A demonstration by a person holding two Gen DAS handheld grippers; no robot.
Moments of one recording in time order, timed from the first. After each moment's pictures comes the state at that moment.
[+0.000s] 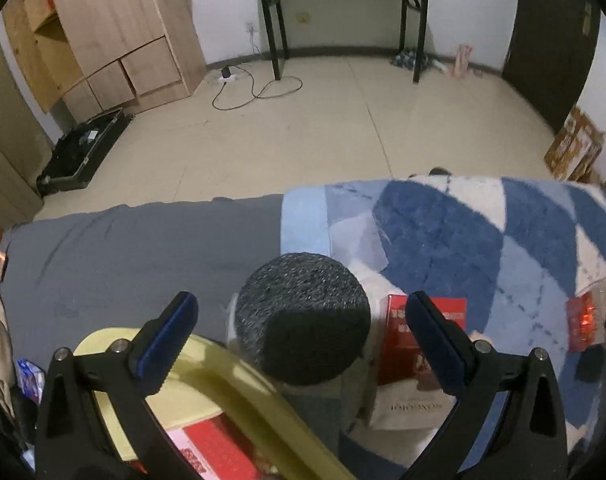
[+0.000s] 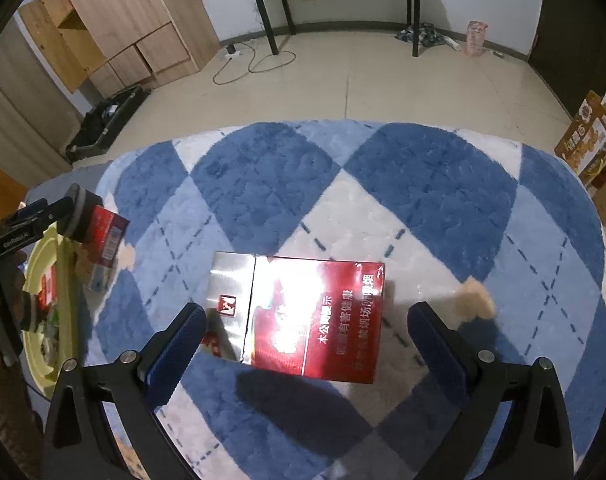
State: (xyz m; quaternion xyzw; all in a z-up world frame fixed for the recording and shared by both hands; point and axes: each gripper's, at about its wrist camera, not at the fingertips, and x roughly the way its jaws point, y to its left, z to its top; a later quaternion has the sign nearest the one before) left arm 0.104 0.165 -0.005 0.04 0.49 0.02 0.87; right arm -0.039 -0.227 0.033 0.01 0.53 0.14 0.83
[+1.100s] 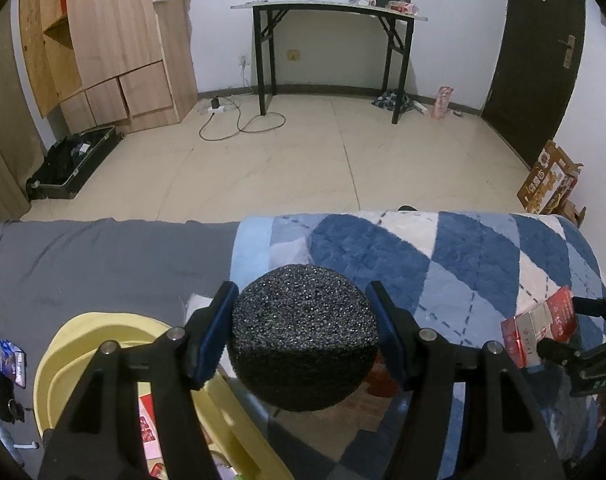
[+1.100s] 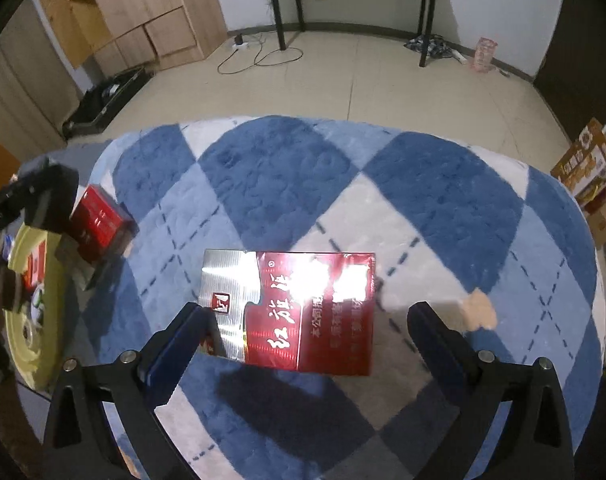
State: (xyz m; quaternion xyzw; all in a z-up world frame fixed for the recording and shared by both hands) left arm 0.070 0.131 0.033 0.00 0.42 0.00 0.91; right arm -0.045 -0.202 0.034 -0.04 0.52 0.15 0.84
